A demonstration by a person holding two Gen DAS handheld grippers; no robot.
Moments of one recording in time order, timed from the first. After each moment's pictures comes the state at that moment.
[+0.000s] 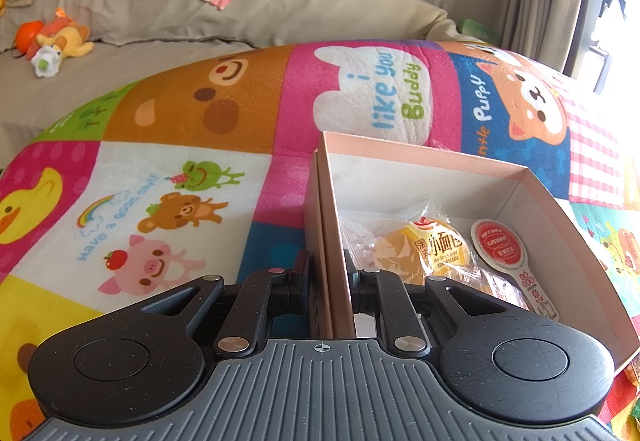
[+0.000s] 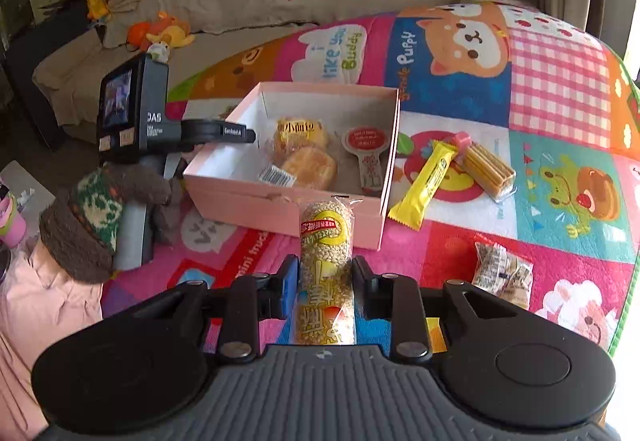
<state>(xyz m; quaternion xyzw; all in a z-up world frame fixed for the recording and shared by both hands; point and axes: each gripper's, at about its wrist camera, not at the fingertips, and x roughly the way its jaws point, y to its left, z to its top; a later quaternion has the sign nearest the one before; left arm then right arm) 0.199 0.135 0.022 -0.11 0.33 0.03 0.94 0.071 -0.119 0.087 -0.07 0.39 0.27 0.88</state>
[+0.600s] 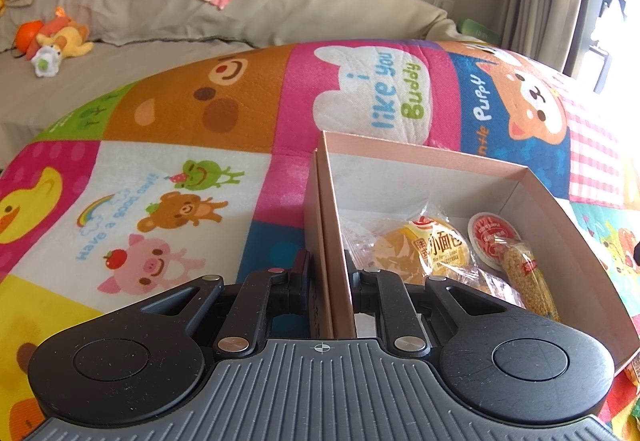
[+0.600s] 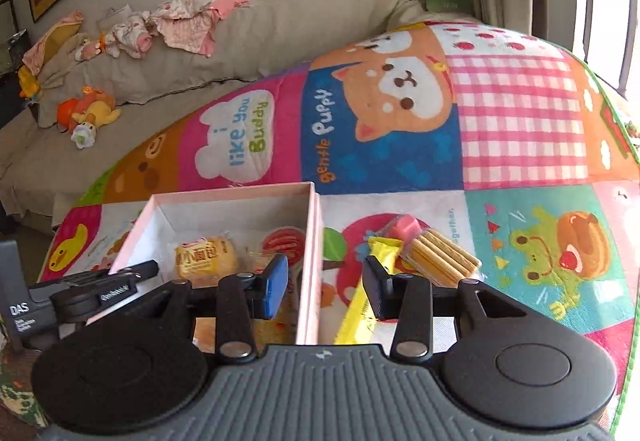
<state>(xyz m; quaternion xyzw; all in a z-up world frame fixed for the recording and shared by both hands) 0.199 0.136 0.021 -0.11 0.33 0.03 0.94 0.200 -0.119 0.081 0.00 0.37 0.17 0.91</state>
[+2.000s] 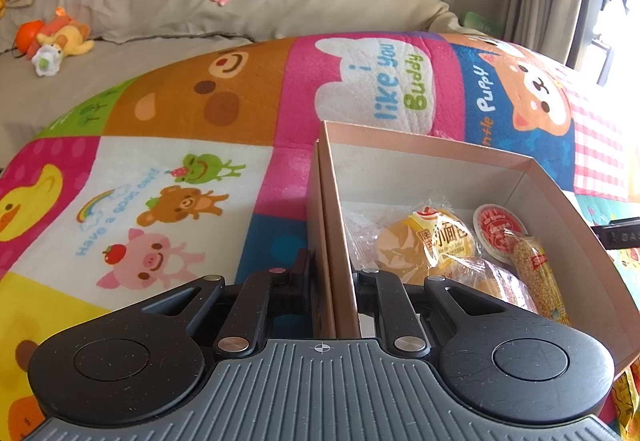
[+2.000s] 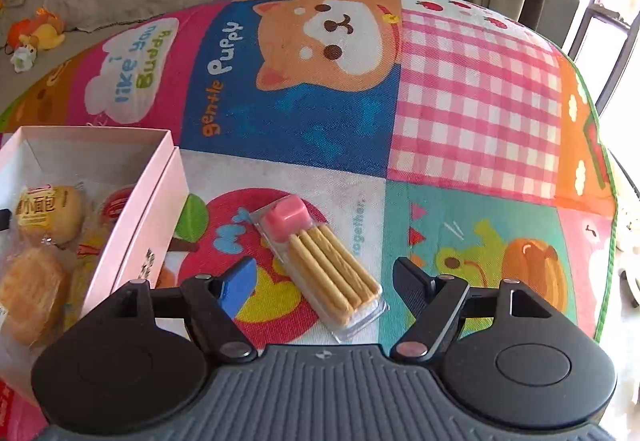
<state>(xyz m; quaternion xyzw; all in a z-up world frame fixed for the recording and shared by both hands) 0.199 0.137 0.015 -0.10 0.33 0.03 0.94 0.287 -0.144 0.018 -0.13 0.39 0.12 0.90</state>
